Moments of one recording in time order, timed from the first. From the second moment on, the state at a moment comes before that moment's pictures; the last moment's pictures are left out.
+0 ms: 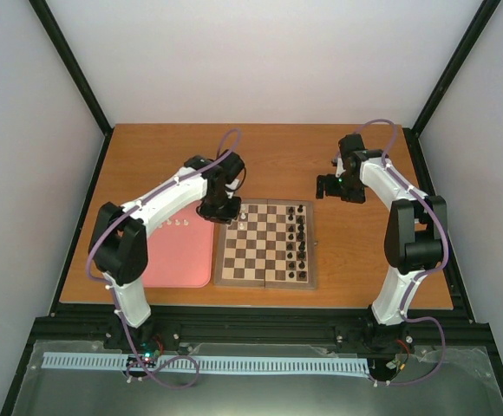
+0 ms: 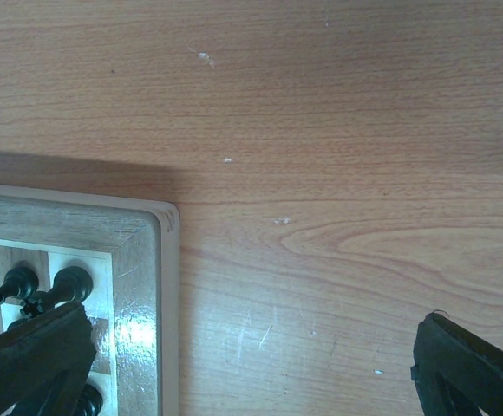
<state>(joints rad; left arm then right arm) -0.60 1.81 1.52 -1.13 0.09 -0.43 0.14 1.85 1.43 -0.87 -0.14 0.18</state>
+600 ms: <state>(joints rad) -0.61 1.95 1.52 -1.09 0.03 -0.46 0.14 1.84 1.42 -0.87 -0.14 0.18</state>
